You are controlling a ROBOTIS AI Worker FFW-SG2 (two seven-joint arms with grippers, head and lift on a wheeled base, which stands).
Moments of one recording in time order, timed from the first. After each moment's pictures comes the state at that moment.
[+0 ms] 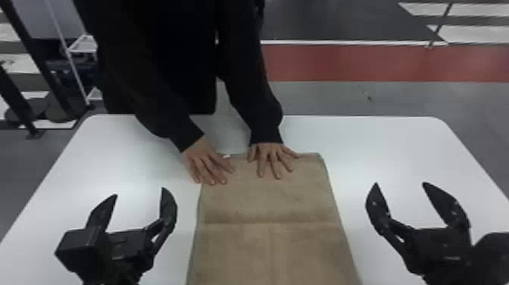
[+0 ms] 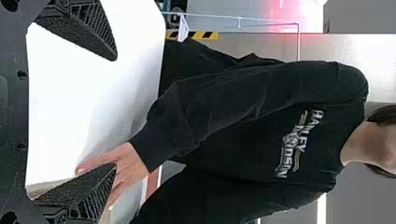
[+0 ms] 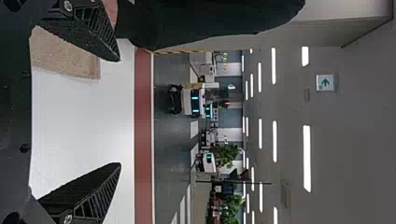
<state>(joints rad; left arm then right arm) 0.54 0.05 -0.05 -2.01 0.08 -0.05 0.21 0.58 -0.25 0.02 -2.08 -0.21 -0.10 -0.09</state>
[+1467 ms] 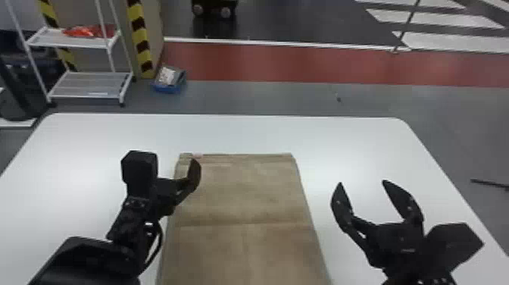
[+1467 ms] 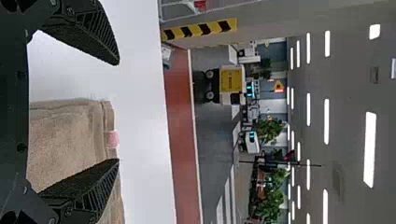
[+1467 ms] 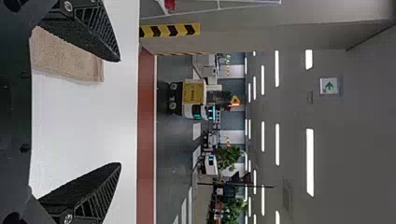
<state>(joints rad) 0.10 0.05 -0.18 -1.74 0.00 0.29 0.06 0.57 -0.26 0.03 -2.06 -0.20 -0.09 -0.09</state>
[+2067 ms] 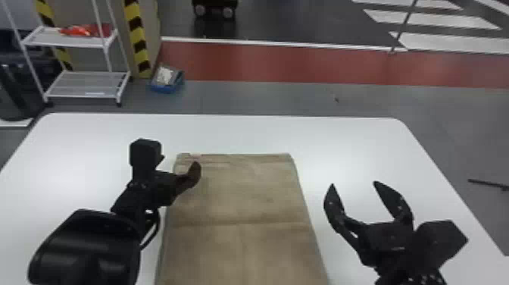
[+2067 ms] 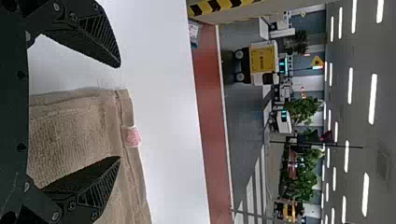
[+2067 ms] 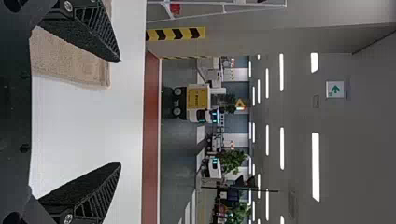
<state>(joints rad) -0.08 0.05 -0.16 -1.49 0.01 0.35 -0.07 0.54 -0.27 0.05 -2.03 -0.20 -0.08 -0.09</state>
